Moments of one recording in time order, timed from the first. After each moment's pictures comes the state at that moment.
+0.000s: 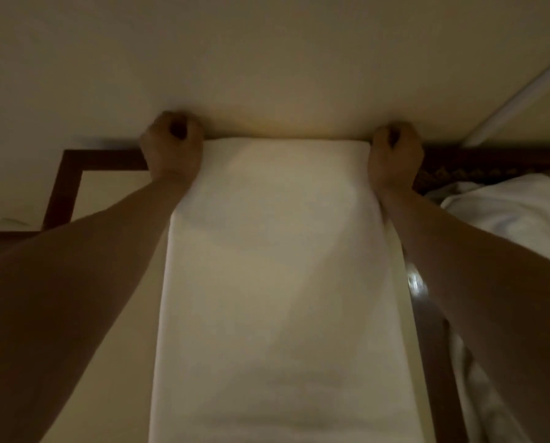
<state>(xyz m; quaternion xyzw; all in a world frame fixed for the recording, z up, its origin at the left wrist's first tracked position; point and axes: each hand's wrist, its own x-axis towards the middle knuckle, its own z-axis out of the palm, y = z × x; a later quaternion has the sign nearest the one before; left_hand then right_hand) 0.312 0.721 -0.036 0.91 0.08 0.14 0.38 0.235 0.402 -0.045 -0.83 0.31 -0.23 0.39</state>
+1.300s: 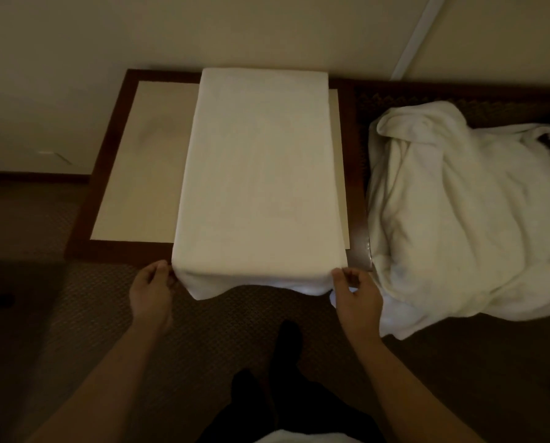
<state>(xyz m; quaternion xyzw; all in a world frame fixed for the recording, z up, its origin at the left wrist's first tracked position) -0.221 0.818 -0.039 0.64 0.40 -0.02 0.66 -0.299 0.495 -0.041 -0.79 0.36 -0.05 0.49</state>
